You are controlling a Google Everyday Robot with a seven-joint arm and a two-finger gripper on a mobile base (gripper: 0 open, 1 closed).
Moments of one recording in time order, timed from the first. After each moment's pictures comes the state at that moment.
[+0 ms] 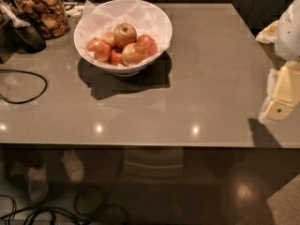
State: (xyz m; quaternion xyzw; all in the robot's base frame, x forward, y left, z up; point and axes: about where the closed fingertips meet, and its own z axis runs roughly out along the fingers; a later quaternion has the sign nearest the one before) arm 0.438 -0.217 0.976 -0.60 0.78 -0.03 0.16
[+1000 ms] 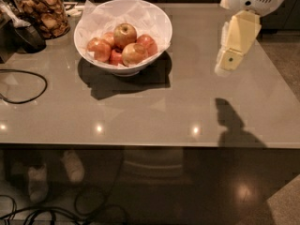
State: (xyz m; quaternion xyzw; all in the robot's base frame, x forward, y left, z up) arm 0.512 -0.150 1.017 -0.61 0.77 -0.02 0.18
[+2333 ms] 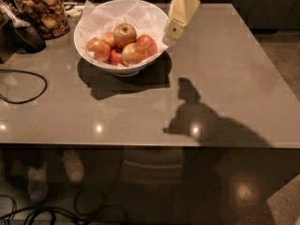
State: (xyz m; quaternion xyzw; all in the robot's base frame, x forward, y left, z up) arm 0.595 -0.067 1.030 -0.60 0.77 0.01 0.23
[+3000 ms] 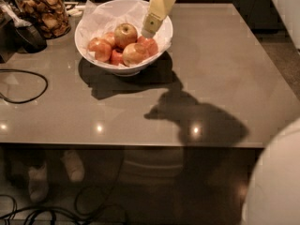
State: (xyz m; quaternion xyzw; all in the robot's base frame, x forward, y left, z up) arm 0.634 -0.027 1.027 -0.59 0.77 0.03 0.25
